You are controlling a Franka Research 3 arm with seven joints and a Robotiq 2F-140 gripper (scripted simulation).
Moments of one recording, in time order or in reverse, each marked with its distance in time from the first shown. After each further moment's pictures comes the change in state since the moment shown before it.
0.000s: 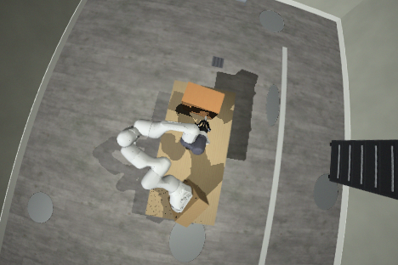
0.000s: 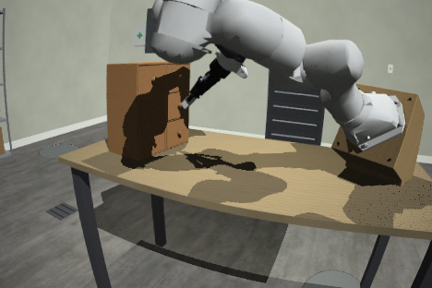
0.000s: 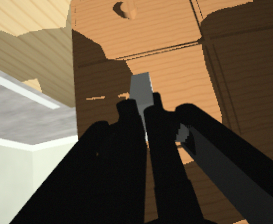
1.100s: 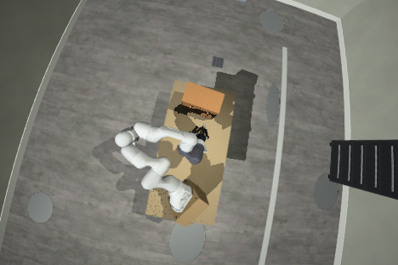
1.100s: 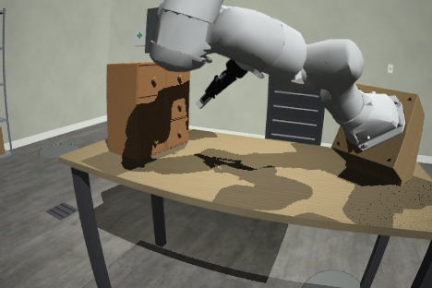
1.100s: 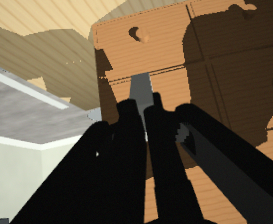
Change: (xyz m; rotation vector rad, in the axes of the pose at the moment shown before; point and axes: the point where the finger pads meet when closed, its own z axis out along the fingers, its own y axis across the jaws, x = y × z) arm 0.040 -0.006 -0.049 0.018 -0.005 0.024
